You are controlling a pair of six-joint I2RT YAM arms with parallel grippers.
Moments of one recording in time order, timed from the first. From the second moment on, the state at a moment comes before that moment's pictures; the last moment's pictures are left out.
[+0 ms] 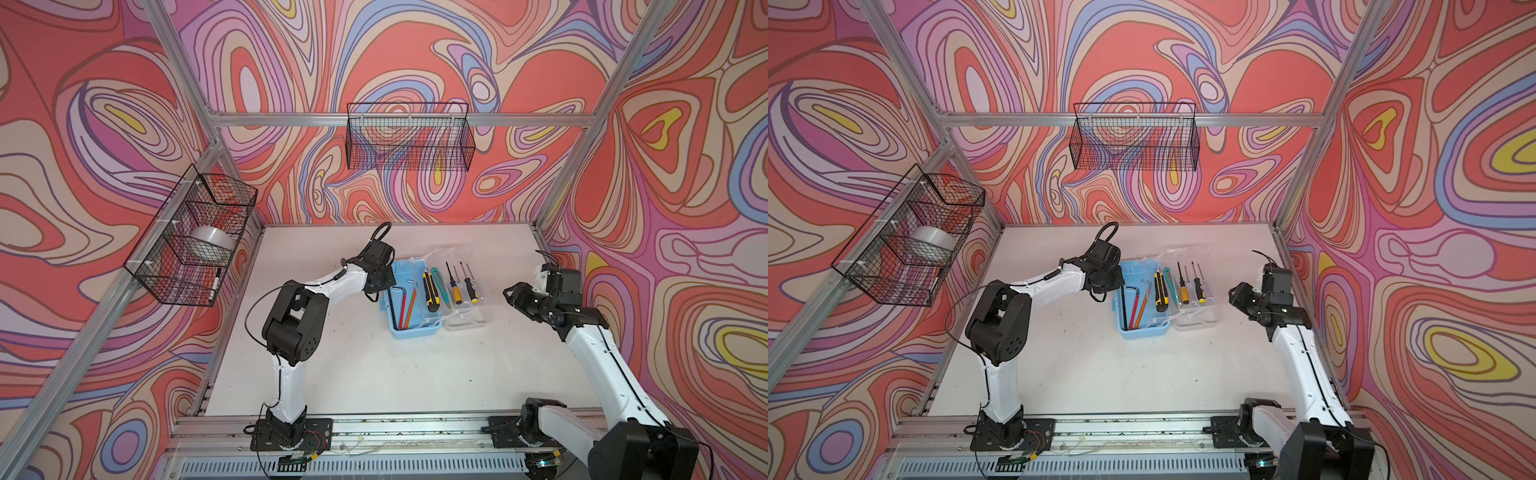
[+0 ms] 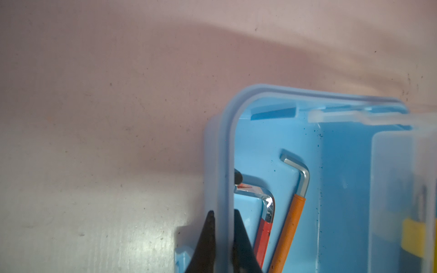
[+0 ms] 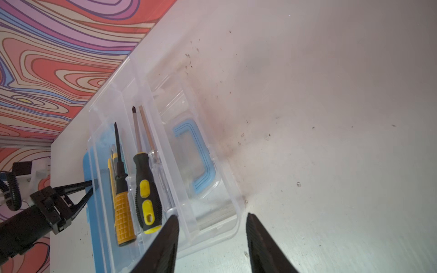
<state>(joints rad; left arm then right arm) -0.50 1.99 1.43 -0.45 -0.01 -0.72 -0.12 1.06 0.81 -0.57 -0.28 0.52</state>
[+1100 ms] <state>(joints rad) -0.49 2.00 1.45 -0.47 0.00 -0.71 -0.12 1.34 0.61 -0.27 -0.44 0.59</state>
